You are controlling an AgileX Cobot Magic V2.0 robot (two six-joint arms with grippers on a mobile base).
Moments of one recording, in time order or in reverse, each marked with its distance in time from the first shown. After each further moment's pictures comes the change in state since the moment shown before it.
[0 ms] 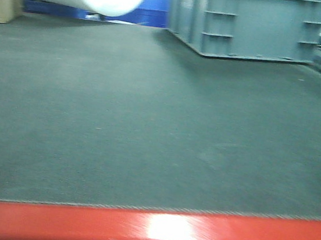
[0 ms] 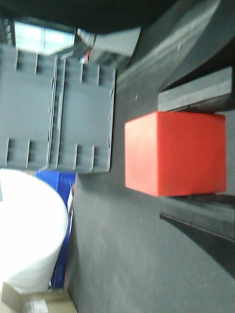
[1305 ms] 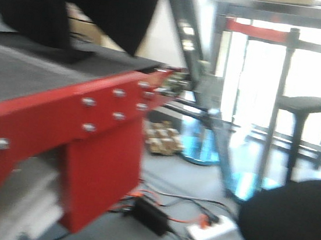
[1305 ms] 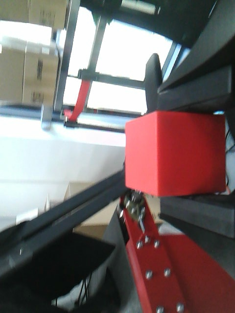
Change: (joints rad) left arm 0.000 0.000 0.000 0.000 0.000 0.000; right arm 0.000 0.000 0.000 0.000 0.000 0.000
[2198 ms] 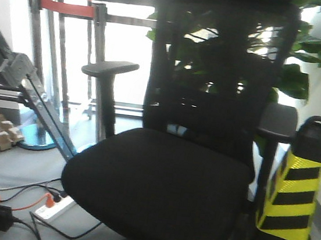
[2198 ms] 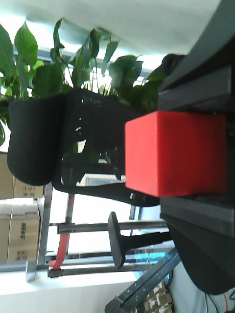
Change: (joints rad) left arm 0.000 0.000 0.000 0.000 0.000 0.000; right arm 0.000 0.000 0.000 0.000 0.000 0.000
